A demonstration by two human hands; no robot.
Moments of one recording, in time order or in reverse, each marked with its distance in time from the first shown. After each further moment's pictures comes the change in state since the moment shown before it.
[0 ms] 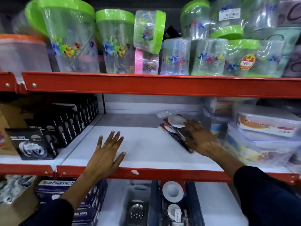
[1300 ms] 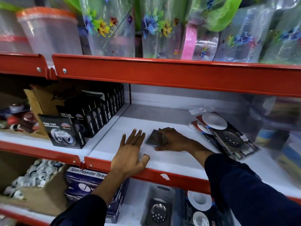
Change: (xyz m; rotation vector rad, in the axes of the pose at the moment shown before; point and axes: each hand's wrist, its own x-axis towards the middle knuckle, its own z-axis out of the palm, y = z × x) left_hand 0.003 -0.023 0.023 -0.110 -0.060 -0.132; right_hand 0.126 -0.160 0.093 0.363 -0.479 -0.193
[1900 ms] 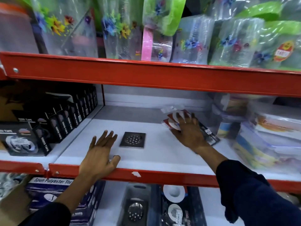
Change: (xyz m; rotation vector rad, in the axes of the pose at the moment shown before) left_hand -0.002 -0.002 0.000 0.014 0.023 0.008; right_hand -0.102 0.090 -0.042 -0.323 0.526 0.321
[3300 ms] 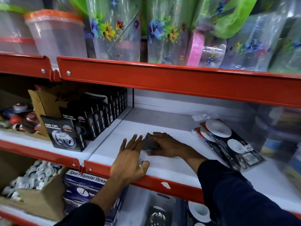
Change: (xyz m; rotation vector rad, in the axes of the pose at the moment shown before) left_hand 0.001 0.002 0.003 -0.029 0.046 -0.035; right_hand 0.052 -0.153 0.062 0.296 -0.539 -0.496
